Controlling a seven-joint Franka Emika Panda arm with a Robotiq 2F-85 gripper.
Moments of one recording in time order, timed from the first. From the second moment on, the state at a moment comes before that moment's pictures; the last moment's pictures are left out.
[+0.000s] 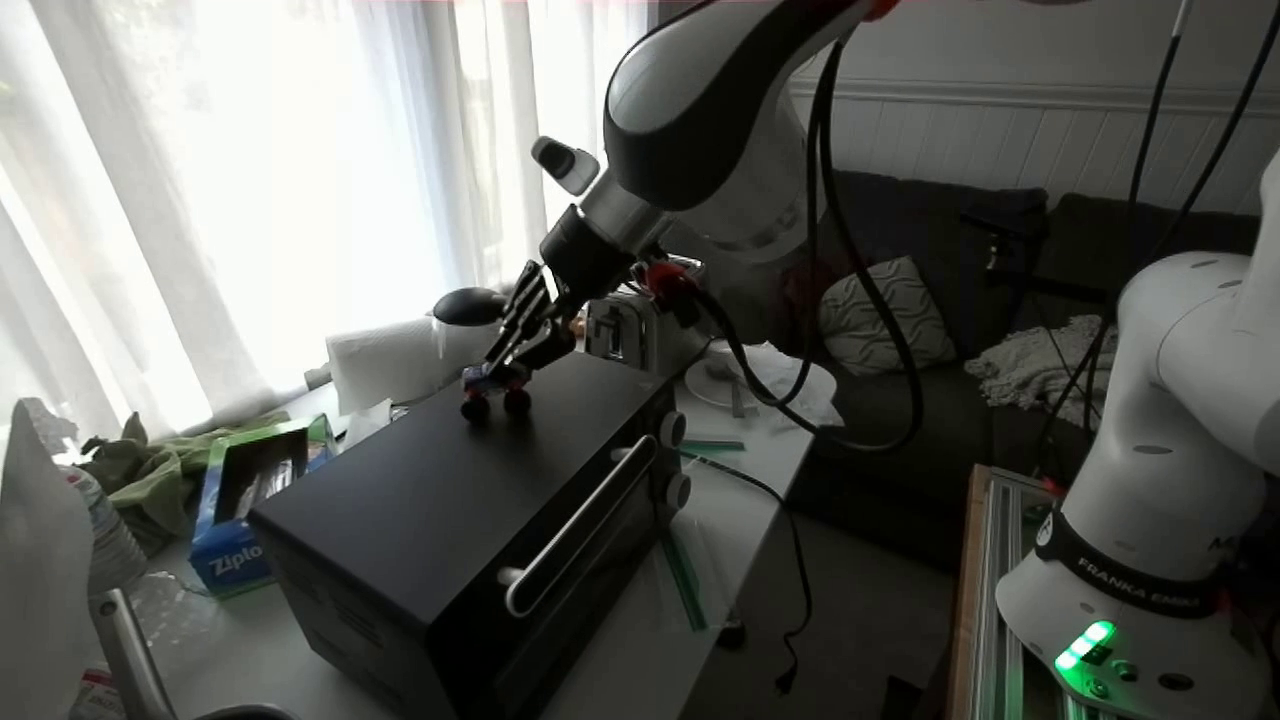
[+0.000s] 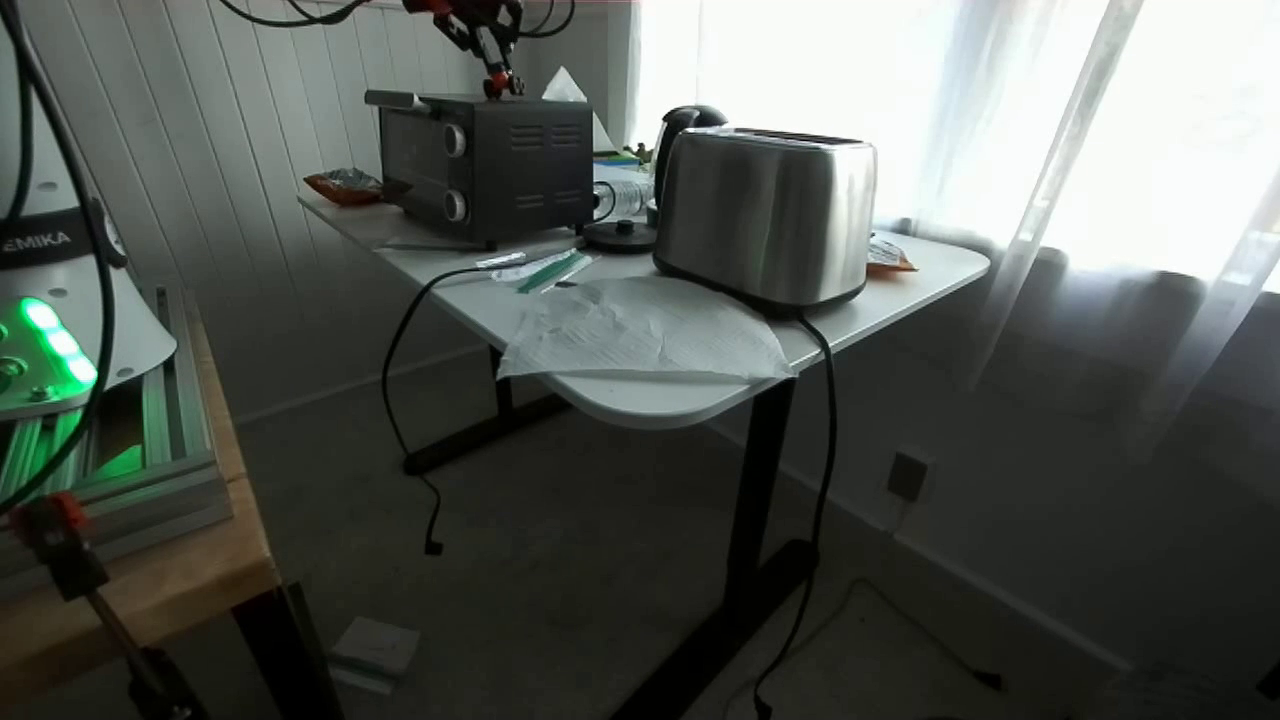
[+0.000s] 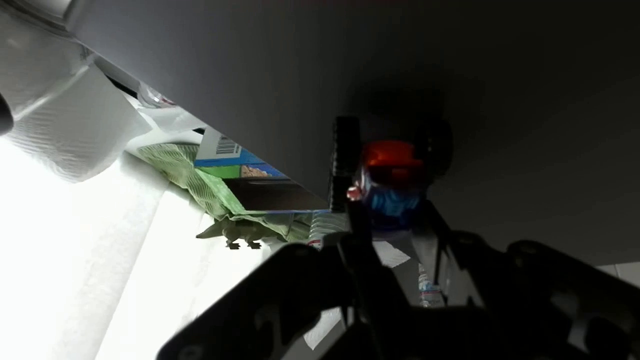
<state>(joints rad) 0.21 -0.09 0.24 -2.42 0.84 2.96 -1.25</state>
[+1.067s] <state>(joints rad) 0.18 -0.15 0.08 -2.30 0.39 2.51 -0.90</state>
